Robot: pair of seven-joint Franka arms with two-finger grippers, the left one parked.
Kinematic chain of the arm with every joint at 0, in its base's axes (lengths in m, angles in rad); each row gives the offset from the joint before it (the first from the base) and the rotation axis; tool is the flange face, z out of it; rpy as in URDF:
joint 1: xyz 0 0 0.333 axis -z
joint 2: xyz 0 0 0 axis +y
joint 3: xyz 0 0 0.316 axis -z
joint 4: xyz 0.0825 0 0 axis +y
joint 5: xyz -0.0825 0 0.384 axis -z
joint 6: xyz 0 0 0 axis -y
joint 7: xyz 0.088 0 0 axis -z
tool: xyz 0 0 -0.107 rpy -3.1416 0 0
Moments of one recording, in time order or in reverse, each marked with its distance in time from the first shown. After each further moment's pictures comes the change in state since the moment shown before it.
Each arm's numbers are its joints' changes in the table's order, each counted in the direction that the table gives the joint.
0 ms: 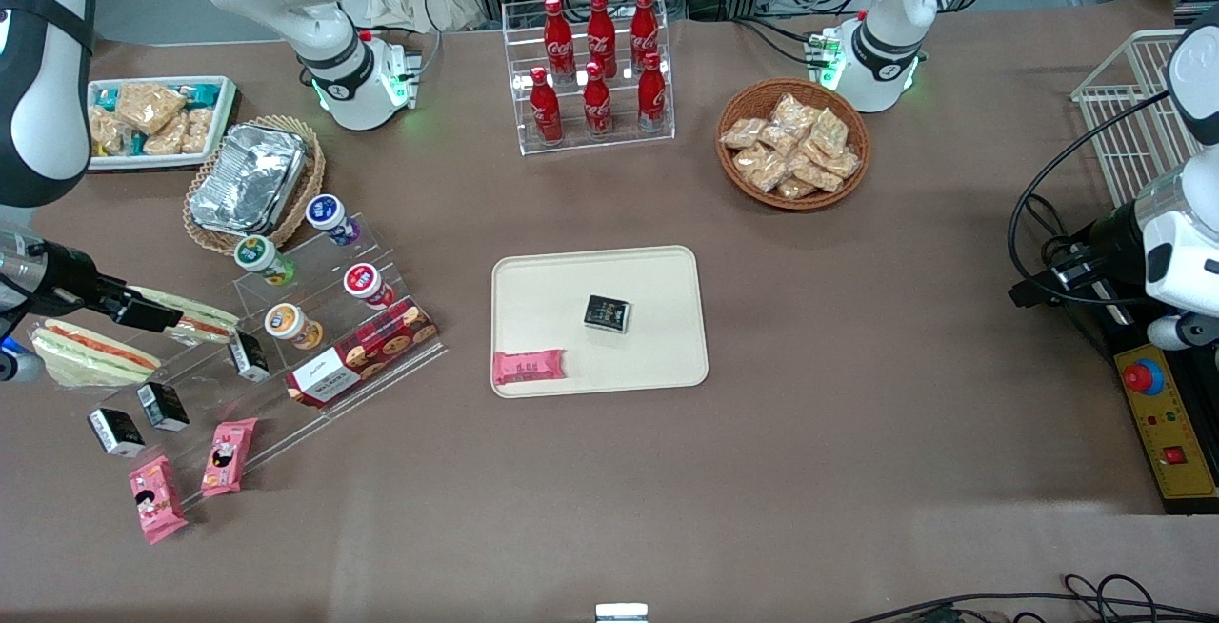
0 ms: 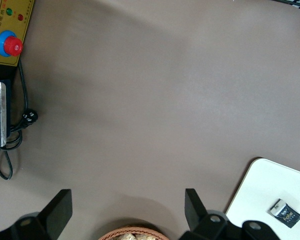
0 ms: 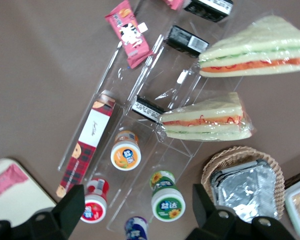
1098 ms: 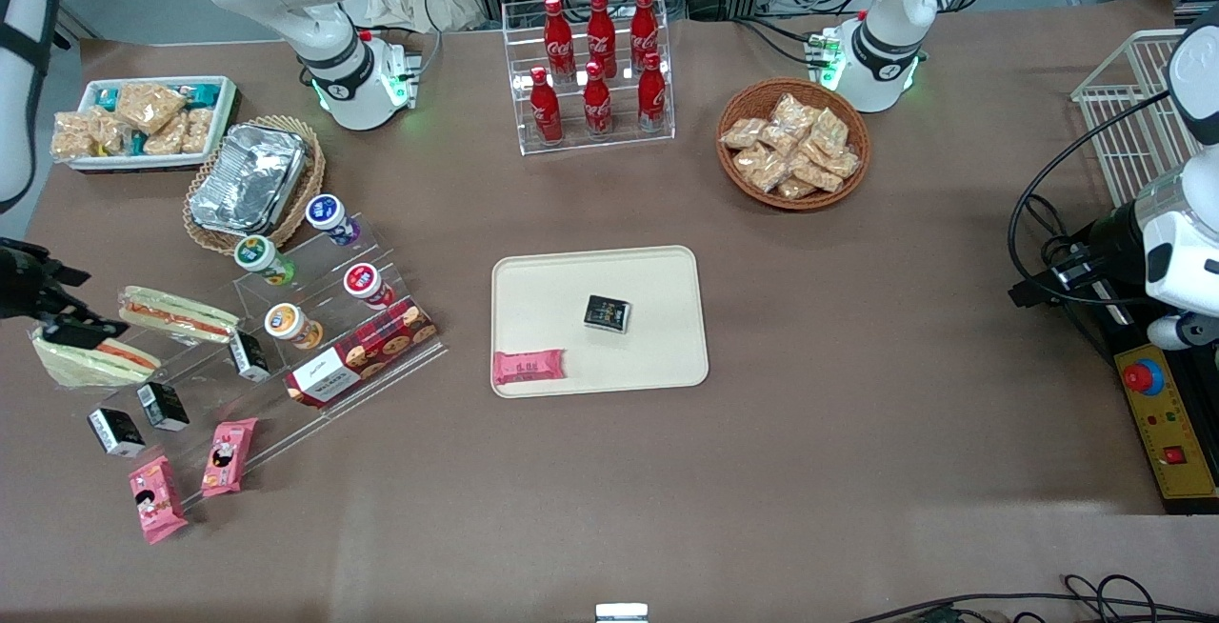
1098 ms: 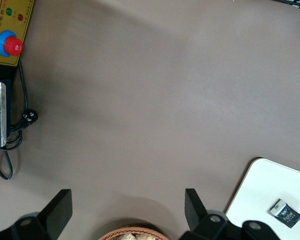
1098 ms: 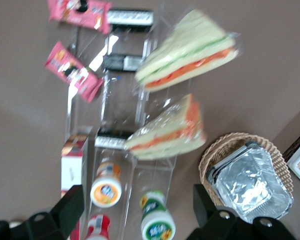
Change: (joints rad) arm 0.037 0.026 0.118 0.000 -0.007 0.029 0.172
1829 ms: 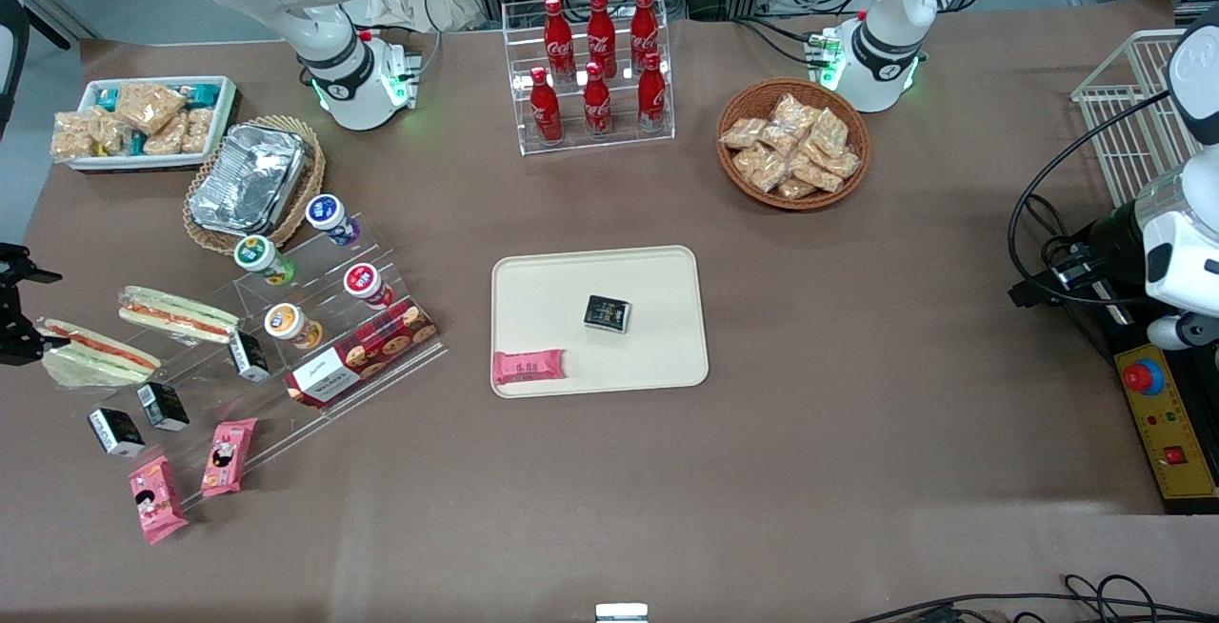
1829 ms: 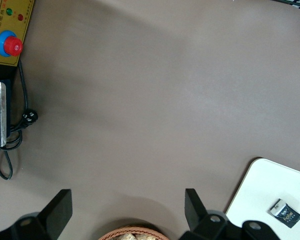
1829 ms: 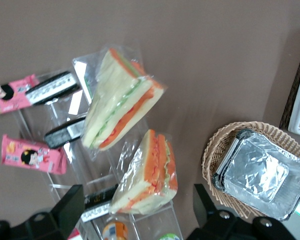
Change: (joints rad) arm 0.058 0.075 0.071 0.000 0.000 0.045 0.332
